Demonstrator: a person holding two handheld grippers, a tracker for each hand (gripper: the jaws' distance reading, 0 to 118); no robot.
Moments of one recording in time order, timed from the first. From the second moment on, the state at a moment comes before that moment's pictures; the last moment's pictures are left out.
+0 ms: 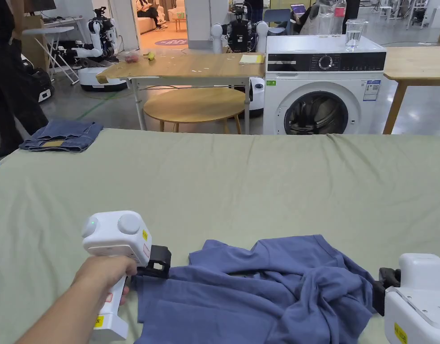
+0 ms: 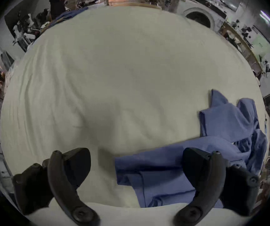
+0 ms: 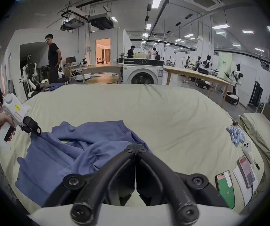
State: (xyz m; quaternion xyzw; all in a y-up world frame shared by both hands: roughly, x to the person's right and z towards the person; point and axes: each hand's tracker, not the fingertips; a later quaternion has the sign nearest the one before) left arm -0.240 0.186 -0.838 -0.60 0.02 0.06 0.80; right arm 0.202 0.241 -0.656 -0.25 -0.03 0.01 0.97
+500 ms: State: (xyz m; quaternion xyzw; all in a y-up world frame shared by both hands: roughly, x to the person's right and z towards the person) left arm -0.220 0.225 -0.817 -0.57 -0.03 0.03 0.82; right arm 0.226 0.232 -0.650 -0.27 -0.04 0.01 0.96
